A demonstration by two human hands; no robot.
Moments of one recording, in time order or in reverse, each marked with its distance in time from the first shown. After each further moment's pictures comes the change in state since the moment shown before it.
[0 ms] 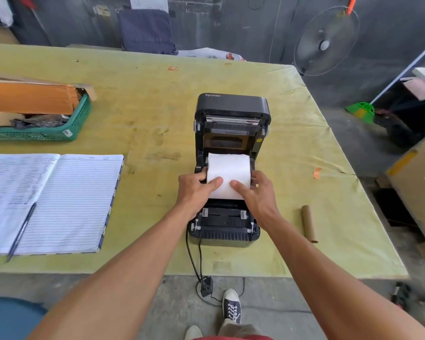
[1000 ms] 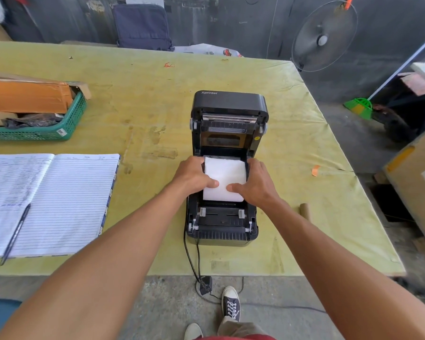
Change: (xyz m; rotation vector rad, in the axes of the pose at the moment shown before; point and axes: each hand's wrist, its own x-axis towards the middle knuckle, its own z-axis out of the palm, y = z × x) left_hand 0.034 0.034 -0.011 0.501 -0.195 -0.078; right_hand 0.030 -0.011 -0.004 -0.627 -0.125 -0.043
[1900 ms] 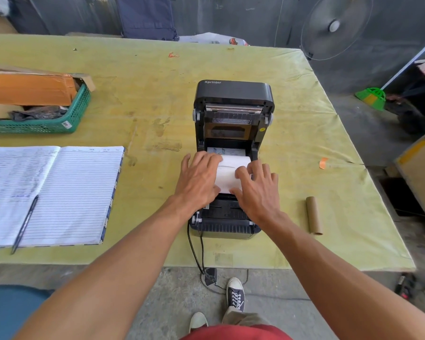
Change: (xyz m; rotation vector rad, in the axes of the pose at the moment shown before) left_hand -0.022 -0.028 0.031 0.658 0.367 0.545; right_hand -0.034 0.011 0.022 -0.500 0.240 -0.355
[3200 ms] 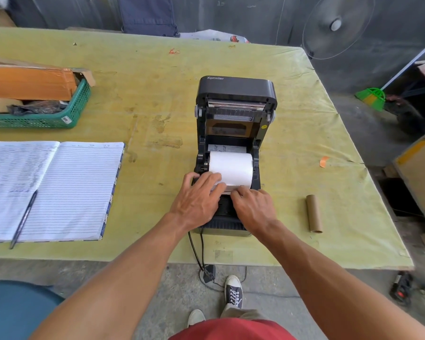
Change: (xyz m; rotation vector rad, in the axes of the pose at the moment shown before) left_hand -0.046 -0.001 0.014 0.064 0.033 0.252; right_hand -0.026 -0.009 0.008 -0.183 -0.293 -0.214
